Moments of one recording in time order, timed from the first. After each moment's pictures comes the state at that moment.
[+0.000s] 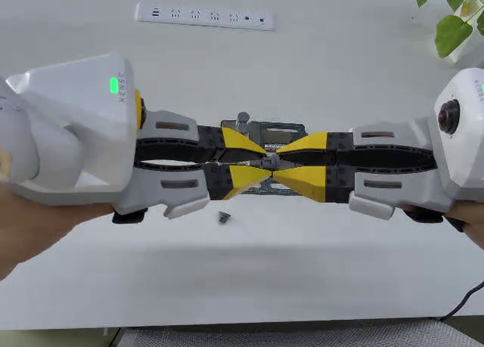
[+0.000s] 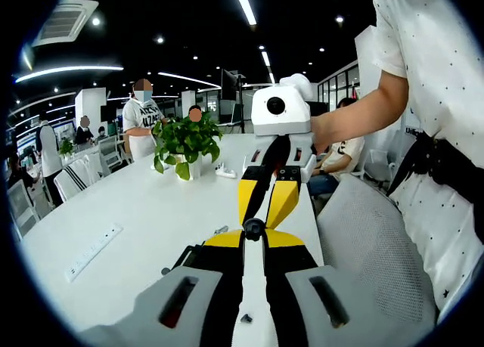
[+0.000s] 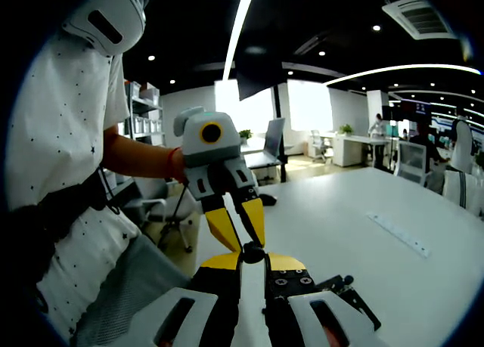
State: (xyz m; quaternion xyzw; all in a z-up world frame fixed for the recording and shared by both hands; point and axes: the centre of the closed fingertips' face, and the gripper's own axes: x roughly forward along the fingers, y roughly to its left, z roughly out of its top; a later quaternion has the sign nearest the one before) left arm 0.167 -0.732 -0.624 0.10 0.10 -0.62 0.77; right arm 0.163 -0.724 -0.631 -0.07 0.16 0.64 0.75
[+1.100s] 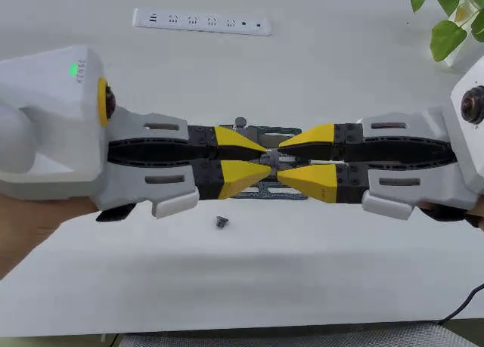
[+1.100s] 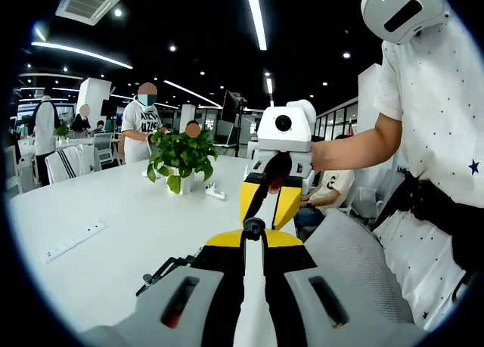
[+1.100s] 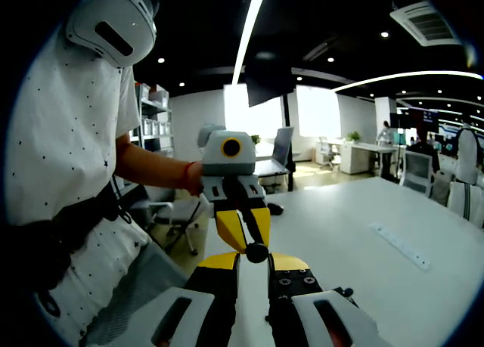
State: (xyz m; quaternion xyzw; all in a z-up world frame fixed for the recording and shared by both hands) left arm 0.168 -0.727 -0.598 -0.02 0.09 -0.64 0.77; right arm 0.156 -0.725 -0.605 -0.06 0.14 0.66 0.74
